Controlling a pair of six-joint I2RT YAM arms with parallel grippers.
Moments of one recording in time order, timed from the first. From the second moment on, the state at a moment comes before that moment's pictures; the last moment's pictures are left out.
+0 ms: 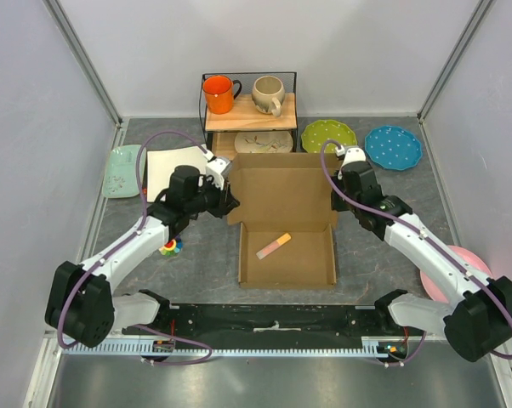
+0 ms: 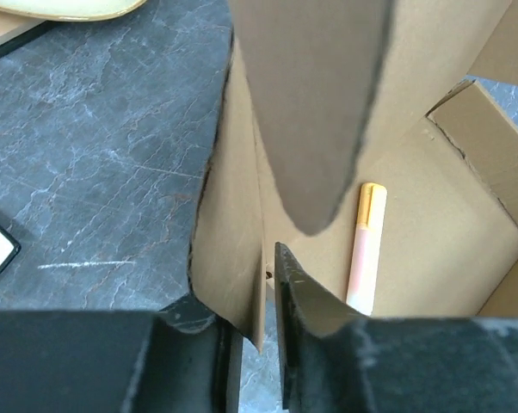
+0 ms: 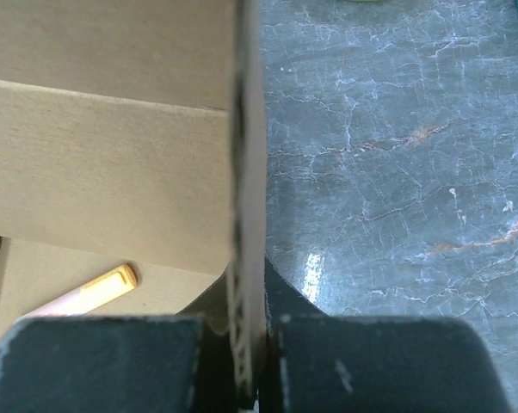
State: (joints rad) left arm -0.43 1.23 0.74 -0.03 0.39 -0.03; right arm 0.46 1.16 0.90 -0.40 0.21 0.26
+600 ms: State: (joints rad) left arm -0.43 1.21 0.89 -0.16 0.33 -0.01; right arm 0.50 1.15 0.90 -0.40 0.25 0.26
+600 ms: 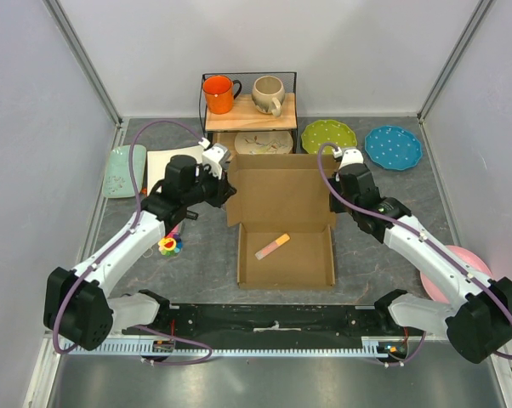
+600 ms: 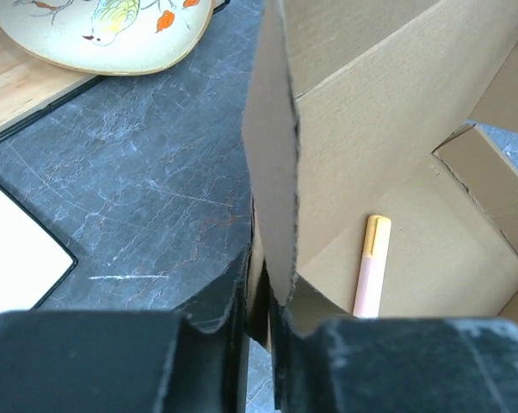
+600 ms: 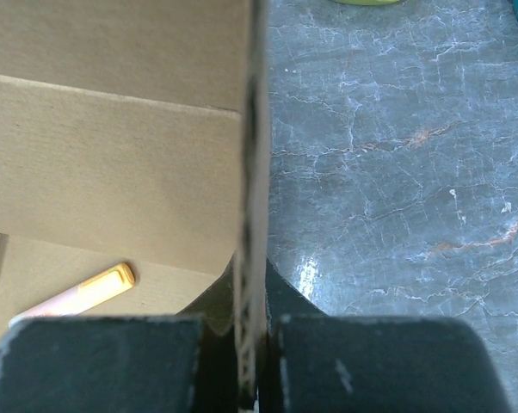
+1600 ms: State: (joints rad) left arm -0.83 1.13 0.72 0.09 -0.45 -0.29; right arm 0.68 1.12 0.84 -0.40 0.60 0.49
